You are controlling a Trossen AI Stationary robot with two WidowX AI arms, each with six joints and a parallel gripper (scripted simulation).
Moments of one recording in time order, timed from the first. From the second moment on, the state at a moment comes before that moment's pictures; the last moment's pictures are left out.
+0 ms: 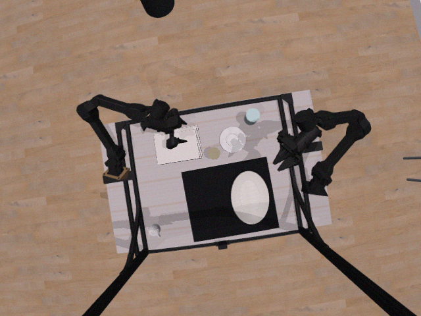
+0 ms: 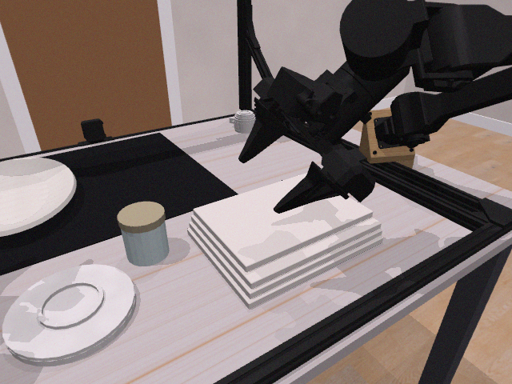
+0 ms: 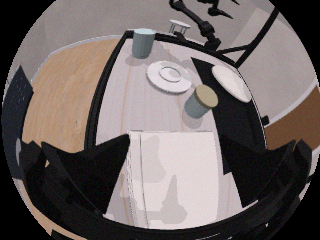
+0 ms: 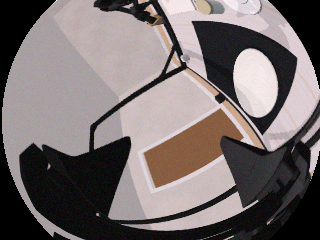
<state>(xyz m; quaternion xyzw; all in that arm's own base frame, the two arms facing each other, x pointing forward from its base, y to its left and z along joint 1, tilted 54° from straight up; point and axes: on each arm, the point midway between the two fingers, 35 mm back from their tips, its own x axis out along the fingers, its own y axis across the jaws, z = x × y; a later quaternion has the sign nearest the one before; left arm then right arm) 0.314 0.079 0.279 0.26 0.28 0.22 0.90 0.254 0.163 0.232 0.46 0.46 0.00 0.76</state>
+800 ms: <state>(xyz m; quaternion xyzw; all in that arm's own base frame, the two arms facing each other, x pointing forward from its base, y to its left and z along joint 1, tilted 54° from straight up) 0.274 0.122 0.328 0.42 0.31 0.18 0.84 0.270 0.125 0.323 0.43 0.32 0.17 0.83</state>
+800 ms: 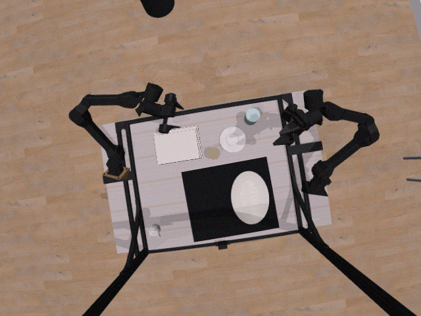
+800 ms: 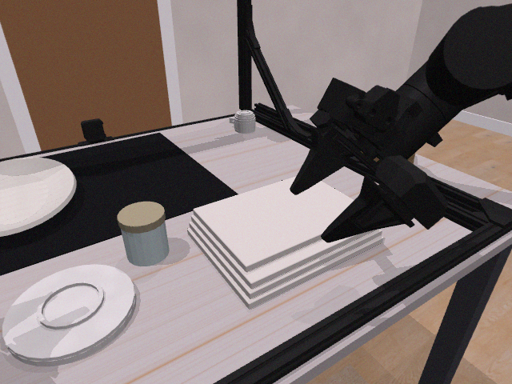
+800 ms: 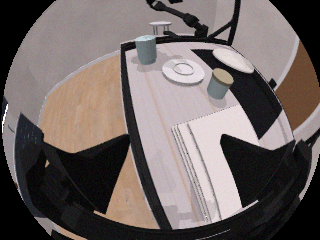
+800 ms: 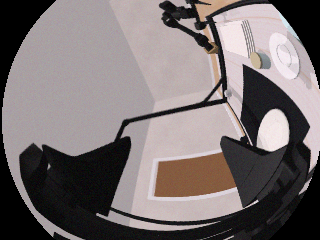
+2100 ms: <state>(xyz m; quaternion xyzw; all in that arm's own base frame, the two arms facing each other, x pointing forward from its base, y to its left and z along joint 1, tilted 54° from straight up) 0.500 0.017 0.212 0.34 0.12 0.13 0.92 0.274 0.149 0.046 0.37 0.39 -0.20 0.82</state>
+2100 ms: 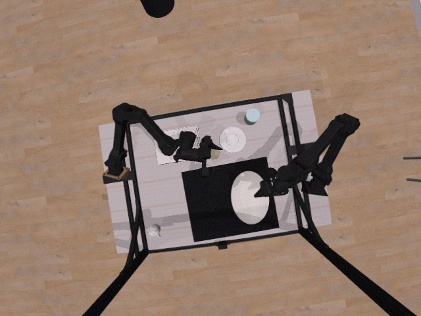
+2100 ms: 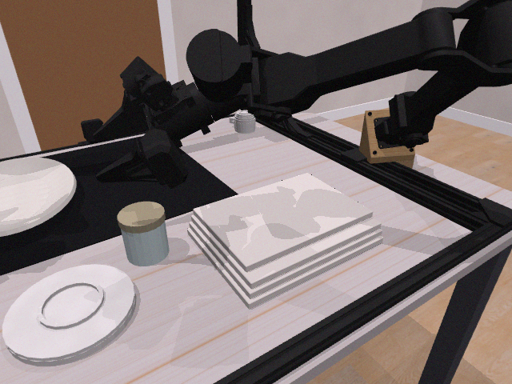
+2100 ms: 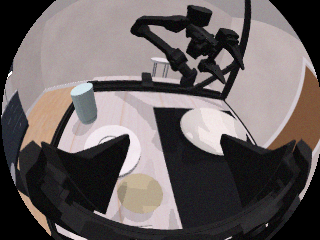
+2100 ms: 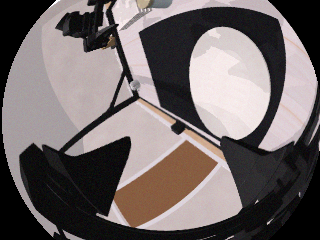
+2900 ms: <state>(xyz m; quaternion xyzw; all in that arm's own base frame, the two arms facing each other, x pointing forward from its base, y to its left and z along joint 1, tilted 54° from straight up) 0.524 -0.068 0.097 0.28 0.03 0.10 0.96 0.213 0.091 -0.032 0.24 0.26 -0.30 0.89</state>
